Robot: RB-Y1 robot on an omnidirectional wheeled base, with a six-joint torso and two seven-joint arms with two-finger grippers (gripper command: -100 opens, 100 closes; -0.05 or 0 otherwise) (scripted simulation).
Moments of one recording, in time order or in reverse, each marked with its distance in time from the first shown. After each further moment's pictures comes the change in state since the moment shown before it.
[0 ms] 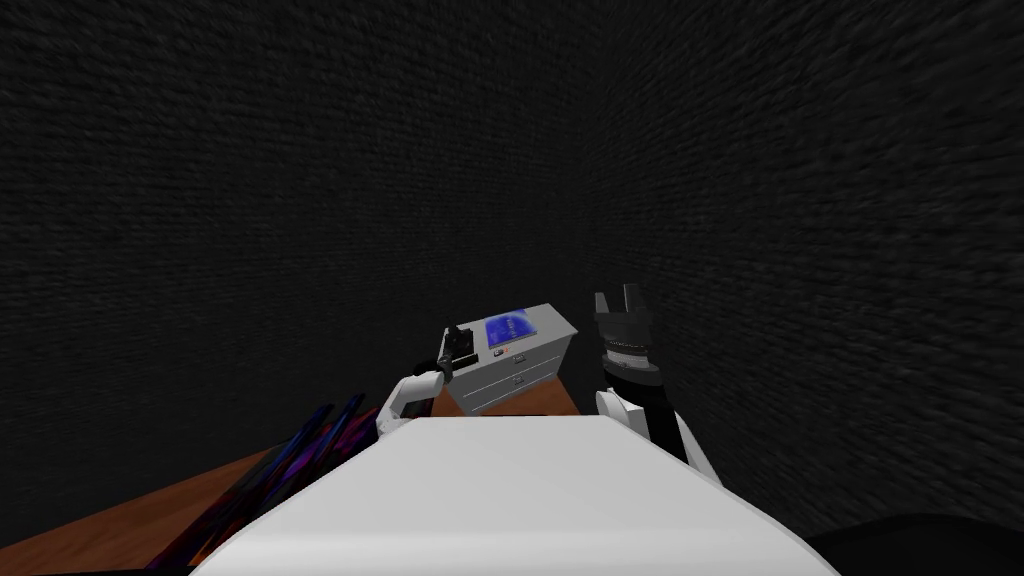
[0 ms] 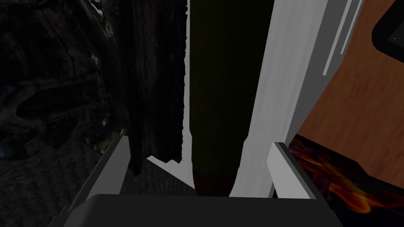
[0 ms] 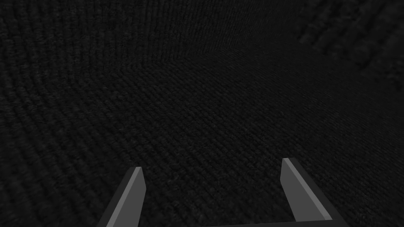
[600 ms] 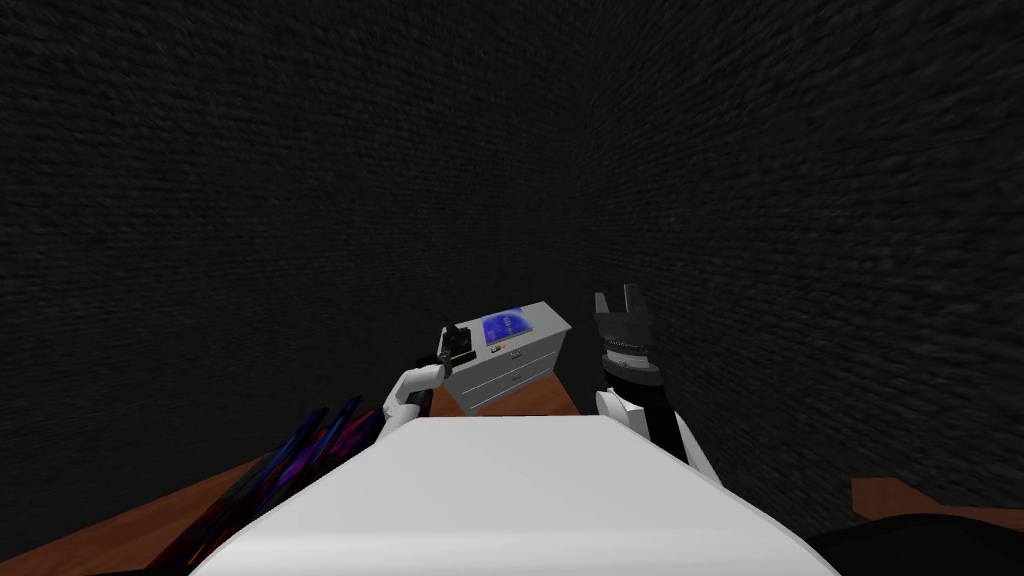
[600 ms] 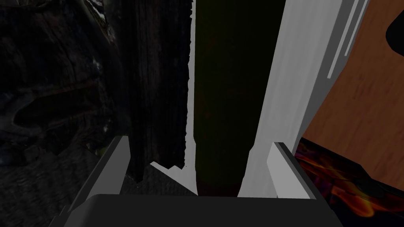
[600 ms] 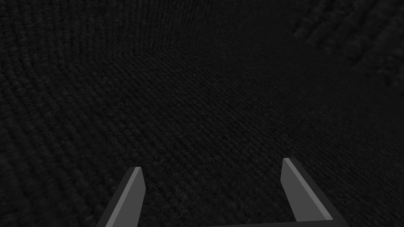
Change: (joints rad) left arm -0.103 0.019 0.043 0.138 0.000 -0.033 0.012; right arm 0.000 0.000 0.000 0.000 0.000 0.000 0.000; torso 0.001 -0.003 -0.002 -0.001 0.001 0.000
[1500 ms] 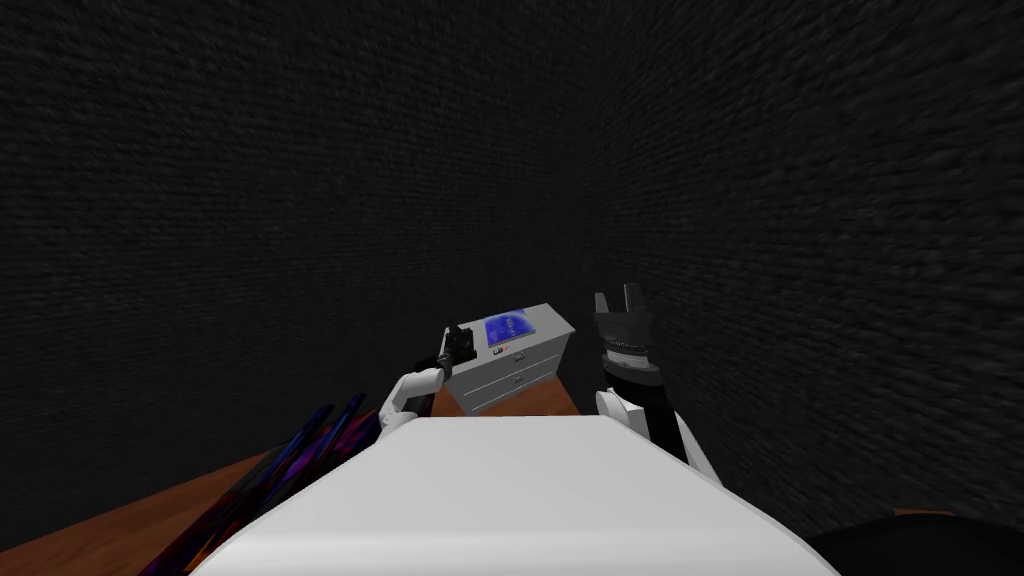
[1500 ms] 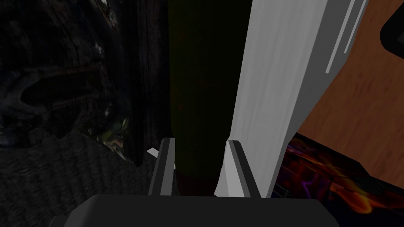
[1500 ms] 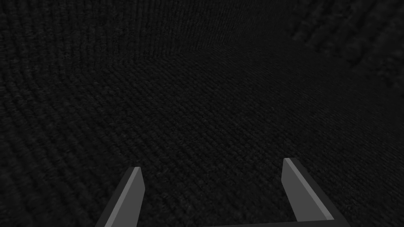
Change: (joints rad) left arm 0.057 -0.008 -0.023 -0.077 0.003 0.019 -0.008; right arm 0.000 0.000 0.000 0.000 0.000 0.000 0.000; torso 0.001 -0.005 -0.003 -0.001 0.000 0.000
